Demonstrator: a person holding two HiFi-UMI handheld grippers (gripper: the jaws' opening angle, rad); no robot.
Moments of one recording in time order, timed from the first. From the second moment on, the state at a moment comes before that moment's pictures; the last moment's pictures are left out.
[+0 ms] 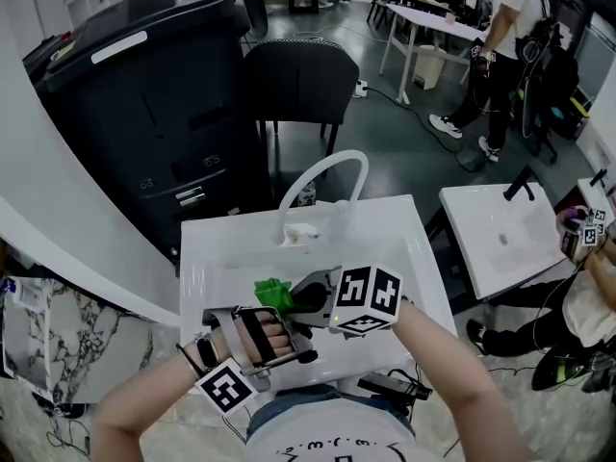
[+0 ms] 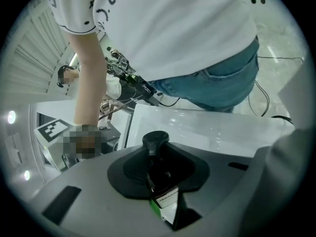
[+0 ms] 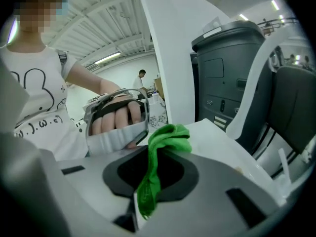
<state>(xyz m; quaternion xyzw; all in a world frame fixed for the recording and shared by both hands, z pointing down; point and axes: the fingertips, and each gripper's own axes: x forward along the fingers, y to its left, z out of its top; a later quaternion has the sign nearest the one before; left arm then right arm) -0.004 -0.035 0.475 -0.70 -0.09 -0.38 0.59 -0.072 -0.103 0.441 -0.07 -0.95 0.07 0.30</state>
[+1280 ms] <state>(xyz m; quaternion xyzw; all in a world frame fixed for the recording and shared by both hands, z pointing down) -0.061 -0.104 0.407 -0.94 0.29 -0.16 0.10 -0.019 -0.190 0.518 0.27 -0.91 0.31 0.10</state>
